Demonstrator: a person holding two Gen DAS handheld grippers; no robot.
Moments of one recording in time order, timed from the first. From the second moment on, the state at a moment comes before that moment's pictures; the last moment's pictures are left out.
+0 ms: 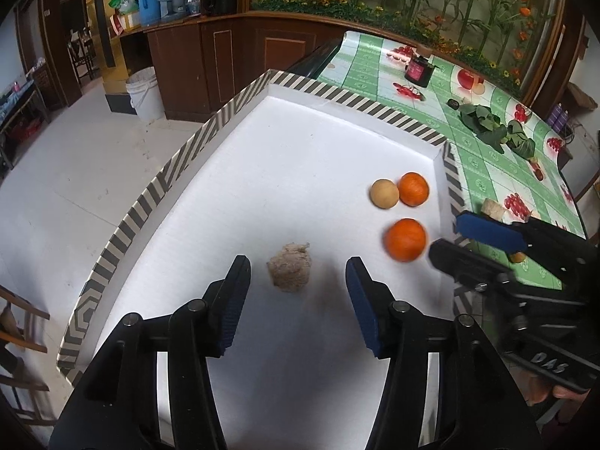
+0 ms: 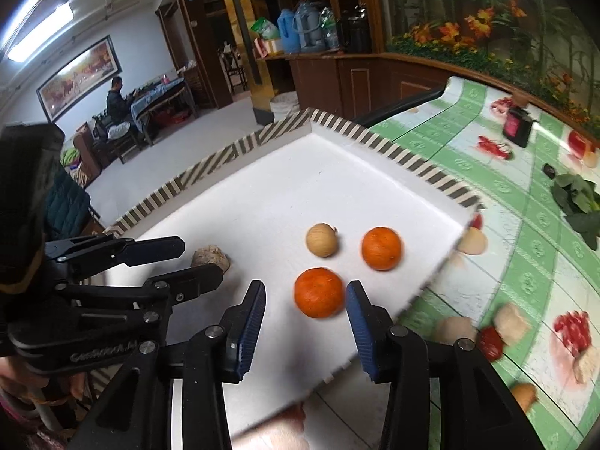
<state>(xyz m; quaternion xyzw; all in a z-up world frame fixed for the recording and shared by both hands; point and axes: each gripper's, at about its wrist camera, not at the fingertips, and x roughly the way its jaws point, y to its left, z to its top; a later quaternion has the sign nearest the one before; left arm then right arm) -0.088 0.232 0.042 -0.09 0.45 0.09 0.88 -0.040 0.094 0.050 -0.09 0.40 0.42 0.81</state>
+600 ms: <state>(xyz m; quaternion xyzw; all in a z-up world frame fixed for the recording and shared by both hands) -0.090 0.167 0.064 -0.07 0.43 0.03 0.90 -0.051 -0.022 0.057 -0.05 0.40 0.33 0.85</state>
